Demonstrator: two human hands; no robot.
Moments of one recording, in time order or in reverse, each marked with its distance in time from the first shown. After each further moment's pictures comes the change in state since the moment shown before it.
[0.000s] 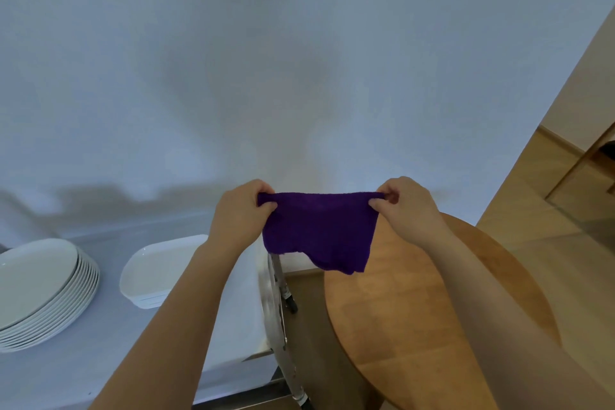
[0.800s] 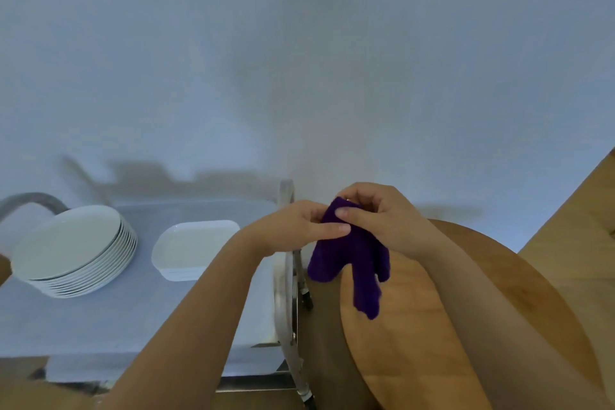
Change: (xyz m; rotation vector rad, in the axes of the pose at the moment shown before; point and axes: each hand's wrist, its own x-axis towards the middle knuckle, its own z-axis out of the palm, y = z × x) left_hand -0.025 0.043 -0.007 -0.529 -0.702 -0.047; right_hand -0.002 -0.052 0.014 0.546 -0.521 -0.234
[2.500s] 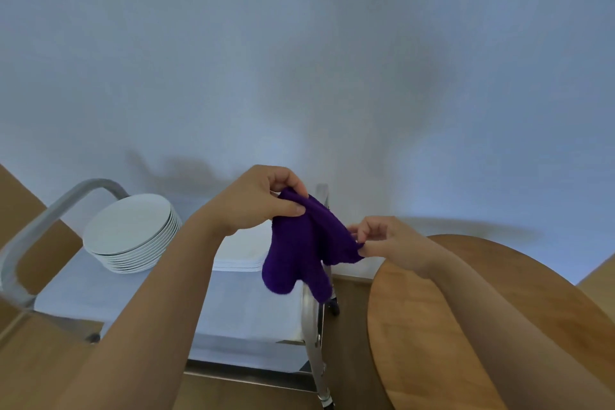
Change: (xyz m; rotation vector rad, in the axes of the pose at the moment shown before) left_hand -0.063 0.023 -0.049 0.110 0.480 -0.031; right_hand 0.014 0.037 0.010 0.005 -0.264 0.199
